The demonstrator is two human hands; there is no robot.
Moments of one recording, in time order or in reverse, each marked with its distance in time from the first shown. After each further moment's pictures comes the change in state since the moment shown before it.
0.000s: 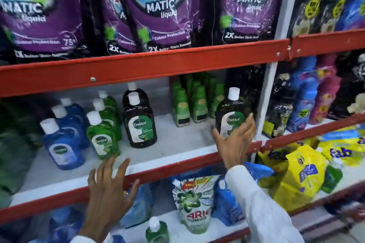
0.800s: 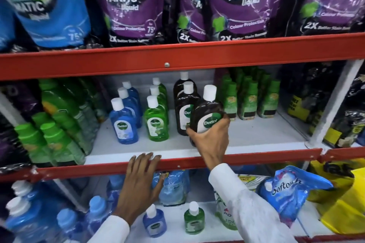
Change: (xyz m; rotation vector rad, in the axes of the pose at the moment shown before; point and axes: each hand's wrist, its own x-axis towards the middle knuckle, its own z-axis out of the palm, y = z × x) left_hand -0.043 -0.060 0.003 0.020 -0.091 0.007; right_hand -0.114 -0.136 0.064 0.266 -0.314 -0.020
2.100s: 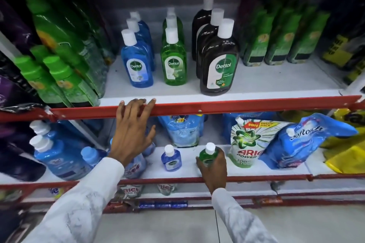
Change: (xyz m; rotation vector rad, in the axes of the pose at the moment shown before) left_hand -0.024 -0.064 -0.020 0.043 0.013 -0.003; right_hand -0.211 0.201 0.048 -0.137 -0.388 0.336
